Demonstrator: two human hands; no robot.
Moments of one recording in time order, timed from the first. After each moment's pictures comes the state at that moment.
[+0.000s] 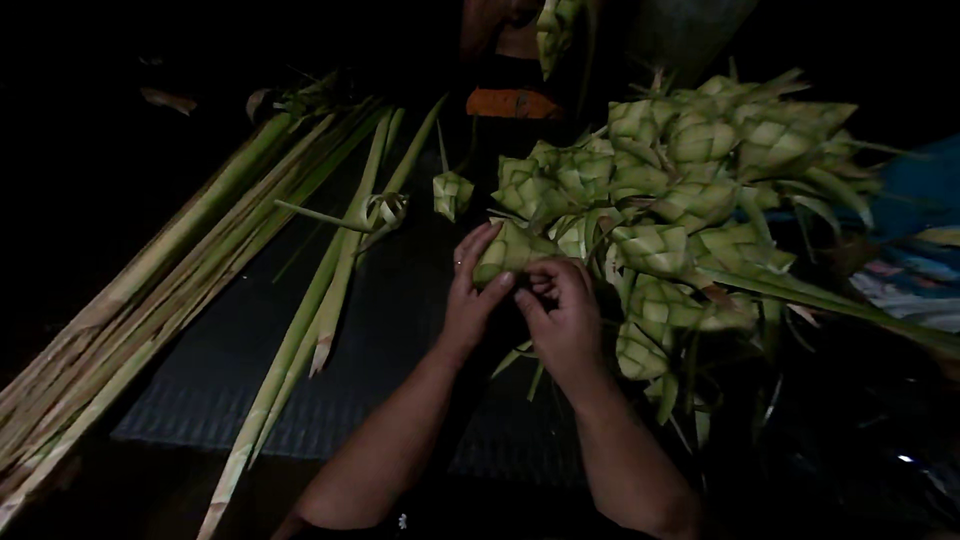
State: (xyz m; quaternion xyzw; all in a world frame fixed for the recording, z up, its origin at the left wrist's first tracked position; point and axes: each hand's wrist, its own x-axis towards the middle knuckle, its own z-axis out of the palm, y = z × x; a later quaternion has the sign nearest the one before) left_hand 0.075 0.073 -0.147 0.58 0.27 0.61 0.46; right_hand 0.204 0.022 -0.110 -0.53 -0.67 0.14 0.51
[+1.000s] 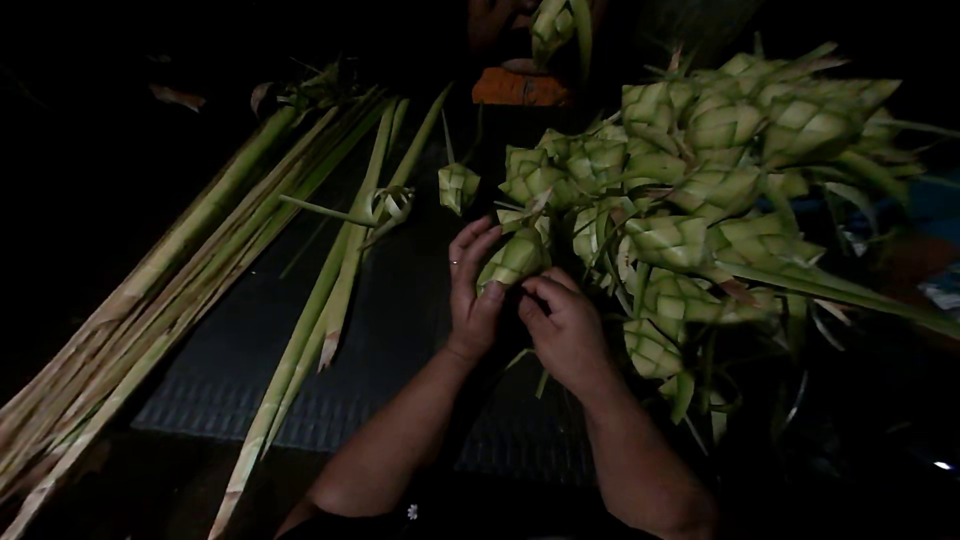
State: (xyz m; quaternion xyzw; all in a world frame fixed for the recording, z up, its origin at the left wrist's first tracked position) left_hand 0.082 0.067 -0.142 0.66 0.25 0.68 0.23; right_hand 0.202 0.012 -0.100 -0.56 -0.67 0.24 0.43
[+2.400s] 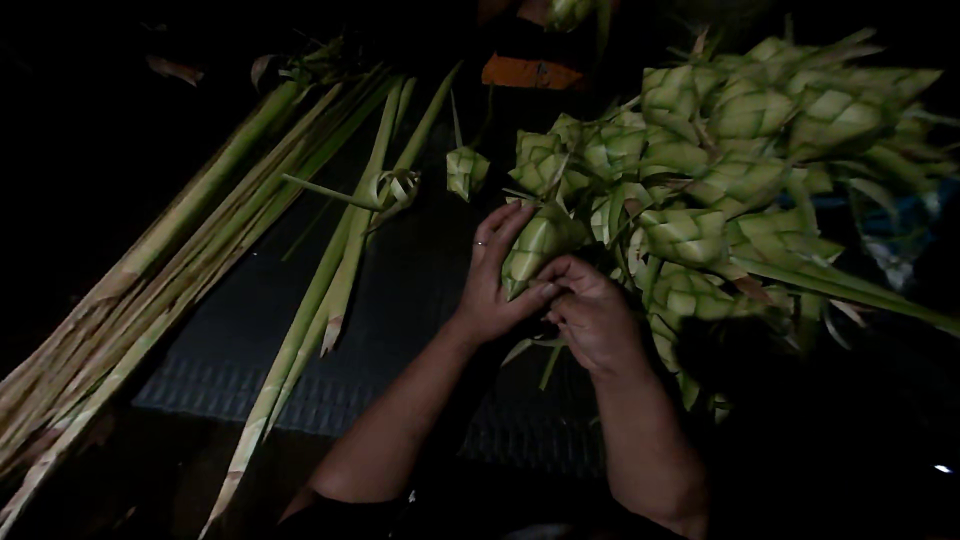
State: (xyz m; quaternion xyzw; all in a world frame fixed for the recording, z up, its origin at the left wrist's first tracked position) left_hand 0.071 0.074 -0.141 0.72 0.28 0.58 0.25; right_hand 0.213 0.023 -0.105 -0.42 -0.51 0.52 0.54
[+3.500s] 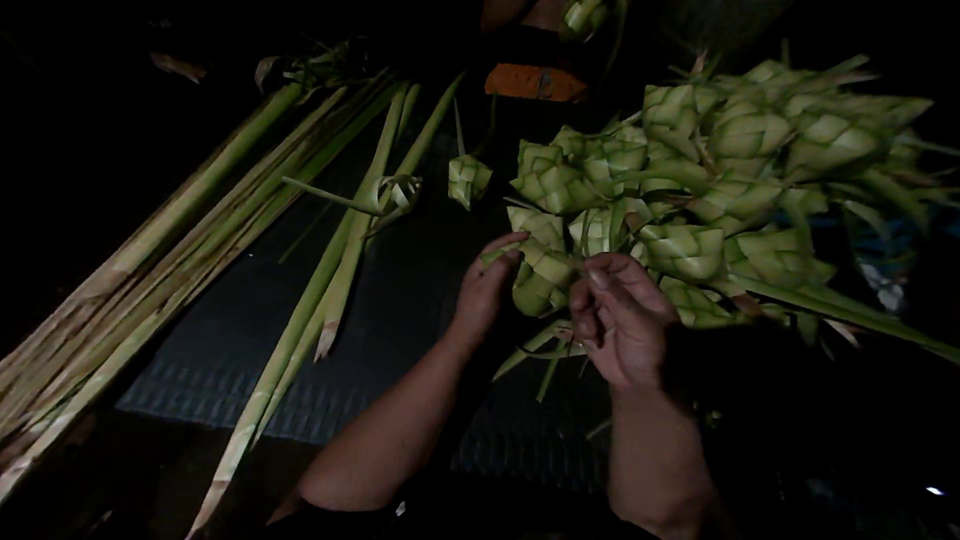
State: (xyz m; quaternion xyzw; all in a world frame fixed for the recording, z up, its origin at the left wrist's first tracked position) left_hand 0.077 0.075 -0.141 0.46 0.30 0.57 0.62; right_hand 0.230 0.022 -0.096 -0.30 -0.47 0.54 0.63
